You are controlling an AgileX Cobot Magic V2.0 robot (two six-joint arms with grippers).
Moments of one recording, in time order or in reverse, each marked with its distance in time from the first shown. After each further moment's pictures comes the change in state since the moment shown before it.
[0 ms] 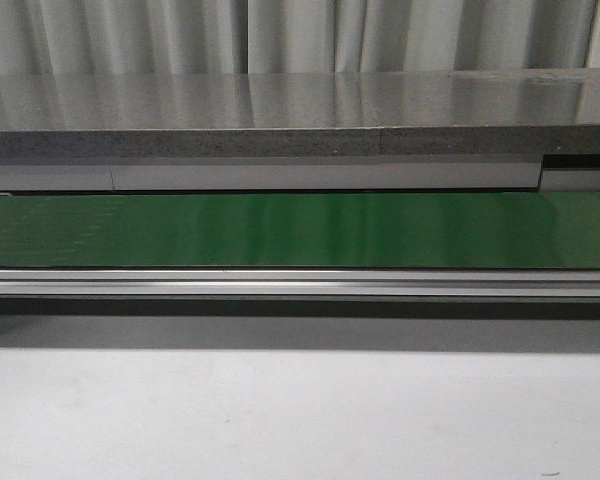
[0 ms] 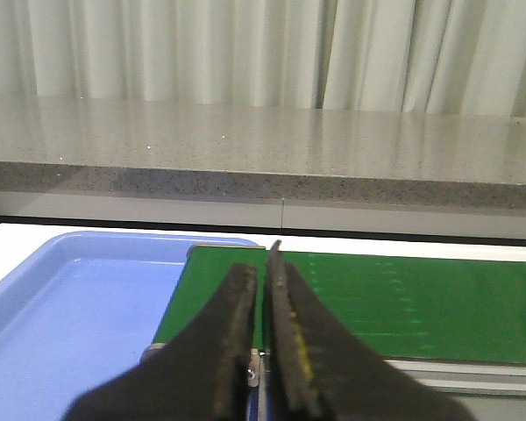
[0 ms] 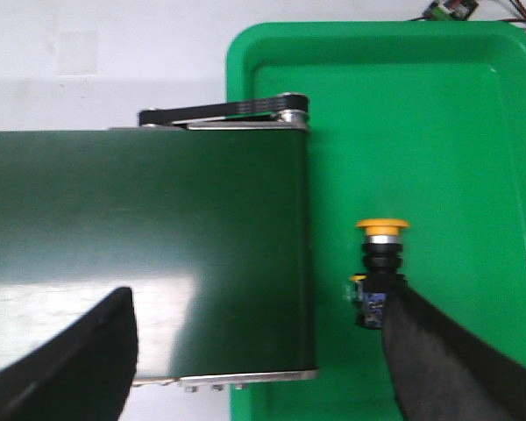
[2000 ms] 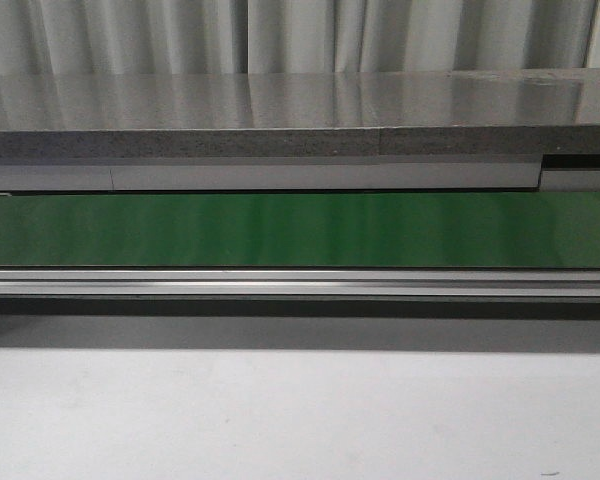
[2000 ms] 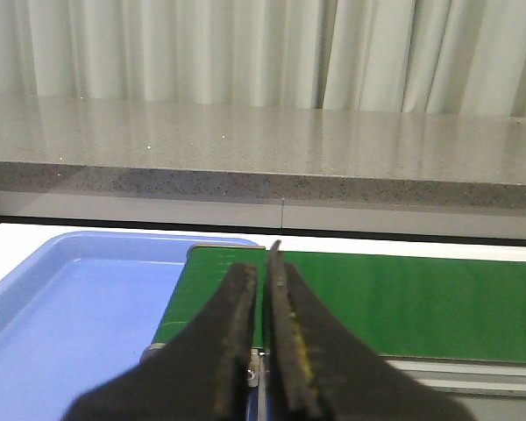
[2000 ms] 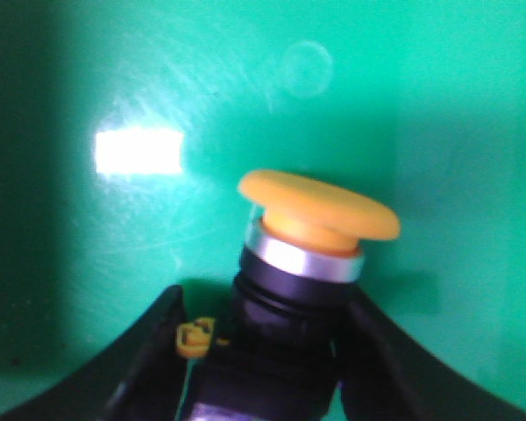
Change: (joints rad) left arm 0.000 0.000 0.000 0.000 0.000 0.000; right arm -0.289 0.632 -0.094 0.175 -0.156 -0.470
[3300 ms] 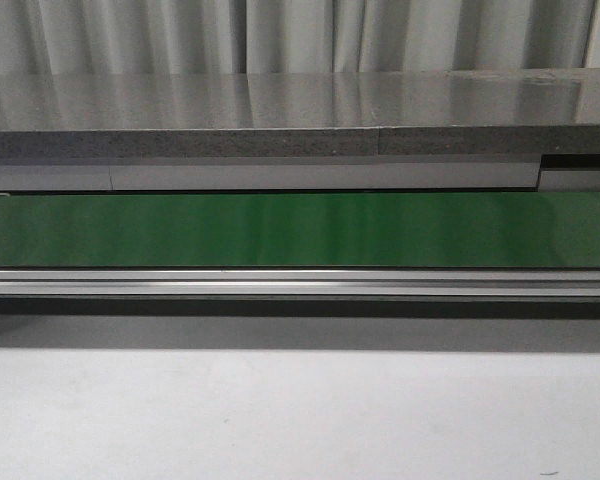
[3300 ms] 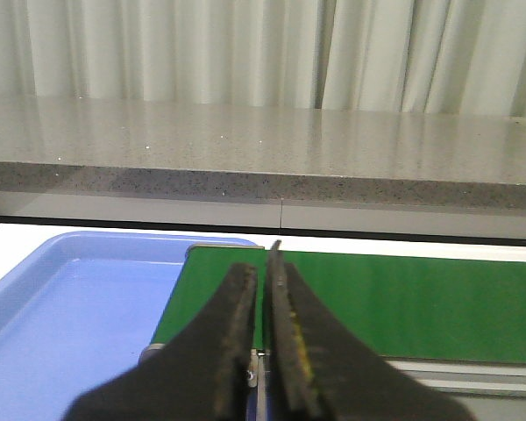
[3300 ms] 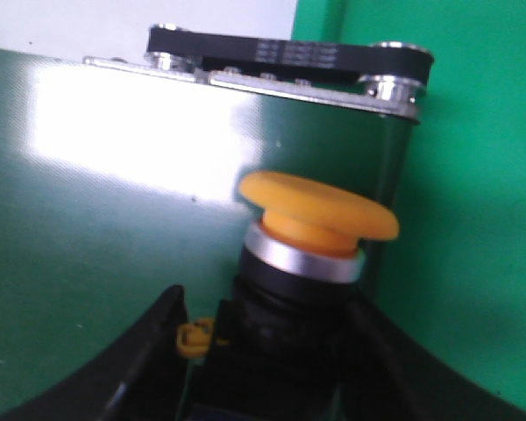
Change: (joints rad) left arm 0.000 0.000 0.000 0.000 0.000 0.000; right arm 0.231 -0.220 -0.102 0.034 0.284 0.120
